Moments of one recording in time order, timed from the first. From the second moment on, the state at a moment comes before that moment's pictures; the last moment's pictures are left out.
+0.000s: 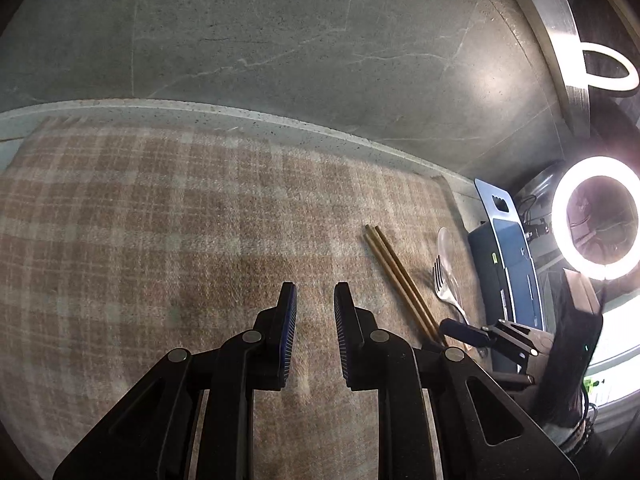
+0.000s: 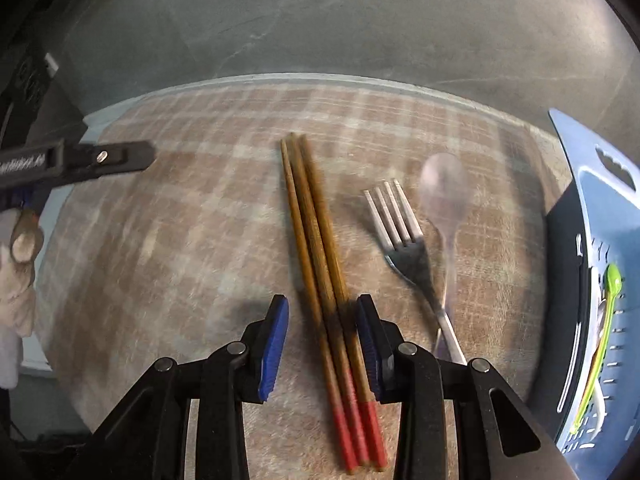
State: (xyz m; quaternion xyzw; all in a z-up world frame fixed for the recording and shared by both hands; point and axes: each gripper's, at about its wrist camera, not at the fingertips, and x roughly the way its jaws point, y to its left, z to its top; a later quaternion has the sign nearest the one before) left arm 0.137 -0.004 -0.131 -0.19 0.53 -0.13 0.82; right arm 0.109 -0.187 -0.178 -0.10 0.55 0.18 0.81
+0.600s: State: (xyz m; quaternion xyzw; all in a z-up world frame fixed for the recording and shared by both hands) left arm 0.148 -0.035 -0.142 -0.18 0.54 -0.16 0.81; right arm 0.103 -0.198 -0.188 -0.04 0.59 0.22 0.78
